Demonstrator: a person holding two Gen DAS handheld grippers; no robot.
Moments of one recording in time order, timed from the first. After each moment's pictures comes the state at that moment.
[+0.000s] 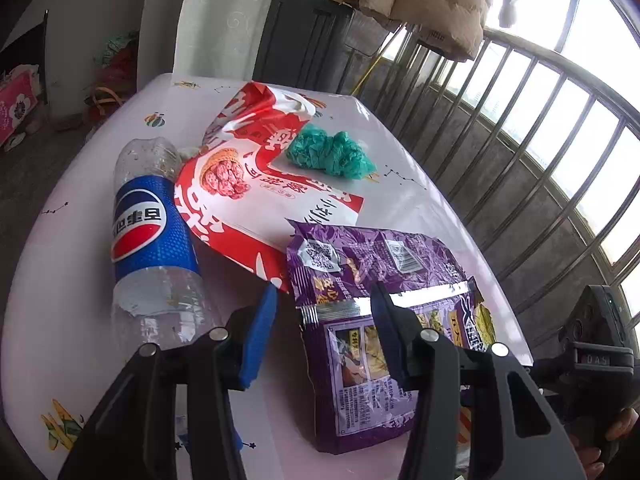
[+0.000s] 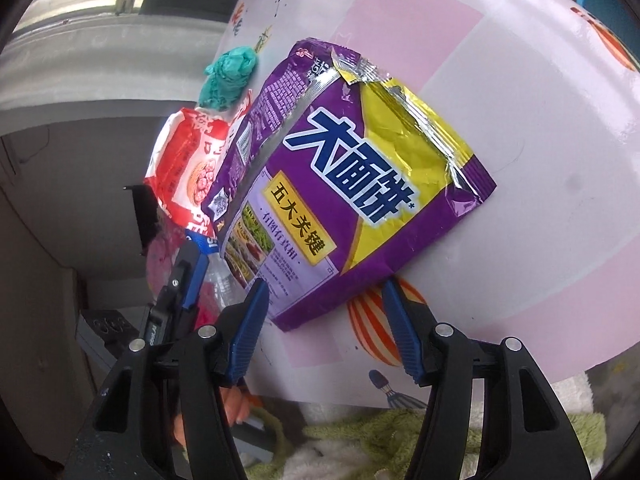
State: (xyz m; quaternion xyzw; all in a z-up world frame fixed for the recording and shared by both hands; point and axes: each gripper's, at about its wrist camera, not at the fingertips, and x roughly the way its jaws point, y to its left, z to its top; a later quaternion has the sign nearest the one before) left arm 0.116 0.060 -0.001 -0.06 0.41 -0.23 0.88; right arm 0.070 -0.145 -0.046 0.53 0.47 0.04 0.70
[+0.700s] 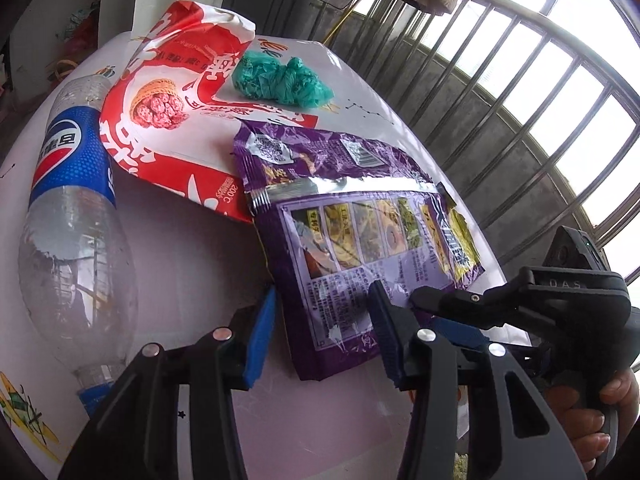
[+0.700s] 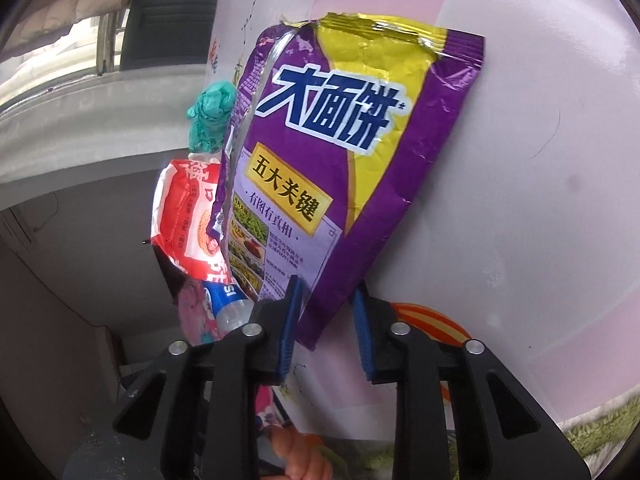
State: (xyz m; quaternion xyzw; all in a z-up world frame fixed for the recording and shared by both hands) left arm 0.101 0.031 -0.032 -0.04 0.47 -0.28 0.83; right arm 0.074 -0.149 -0.064 0.62 0.42 0.01 0.66
